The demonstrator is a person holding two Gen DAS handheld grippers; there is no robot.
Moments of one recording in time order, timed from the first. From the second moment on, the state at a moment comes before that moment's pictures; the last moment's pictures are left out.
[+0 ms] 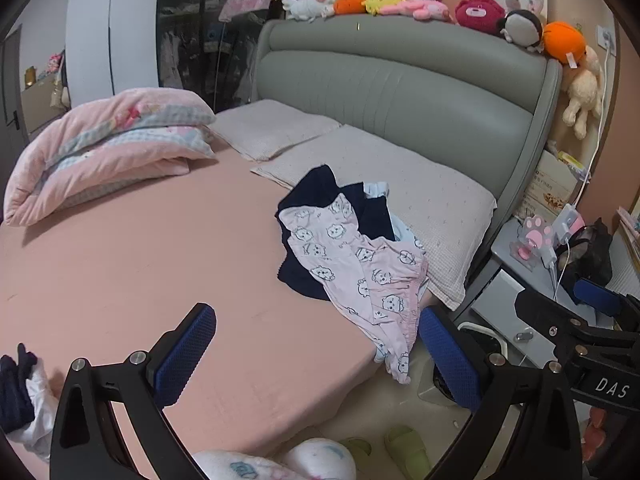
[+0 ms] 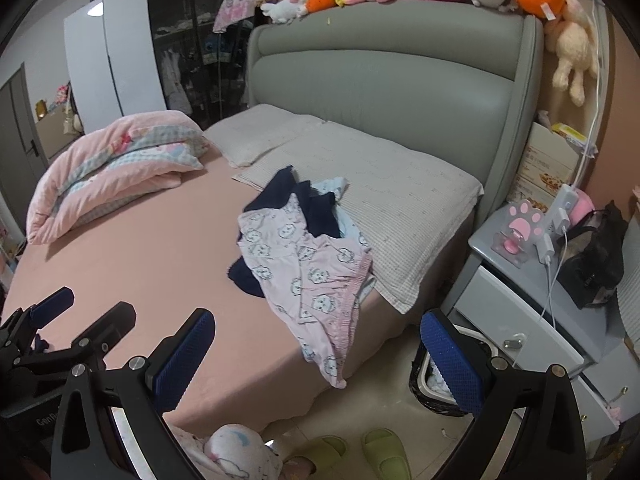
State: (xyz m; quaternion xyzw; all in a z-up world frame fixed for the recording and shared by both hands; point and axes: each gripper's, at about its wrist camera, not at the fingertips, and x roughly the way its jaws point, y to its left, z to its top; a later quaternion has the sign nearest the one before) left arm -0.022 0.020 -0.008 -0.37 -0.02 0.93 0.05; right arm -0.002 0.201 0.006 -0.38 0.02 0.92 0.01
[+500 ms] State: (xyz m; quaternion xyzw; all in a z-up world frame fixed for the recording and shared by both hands) left arm -0.065 0.027 -0.037 -0.41 -0.02 0.91 0.04; right arm -0.047 0.202 -0.023 -0.42 0.02 0.91 0.00
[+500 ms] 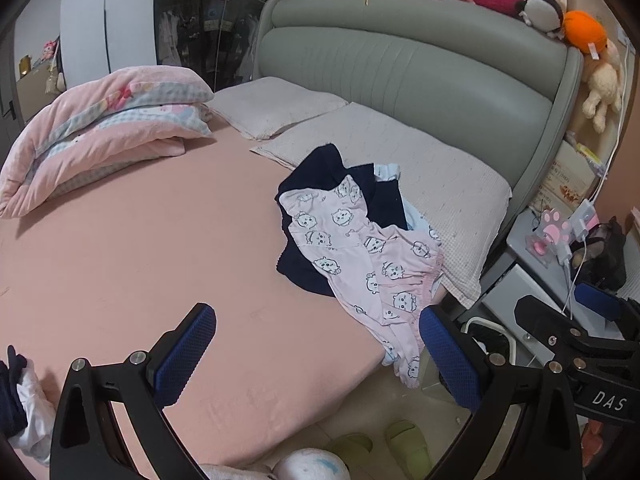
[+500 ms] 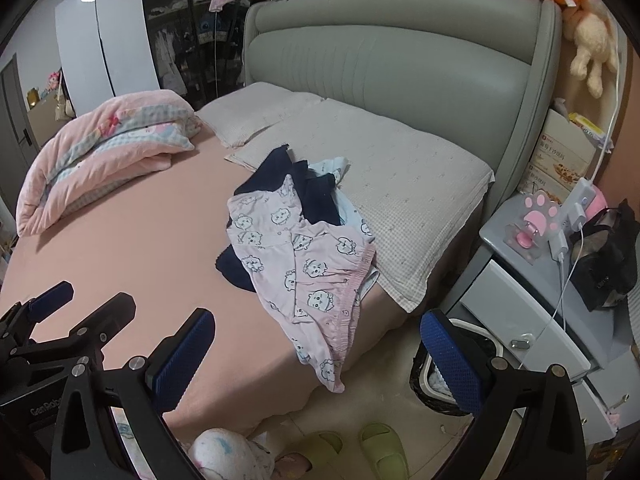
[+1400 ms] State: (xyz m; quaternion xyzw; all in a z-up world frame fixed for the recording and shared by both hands) left arm -0.149 0.064 -0.134 -0.52 -0.05 0.85 0.08; right arm -0.117 0.247 -0.104 -0.49 0.07 0.87 0.01
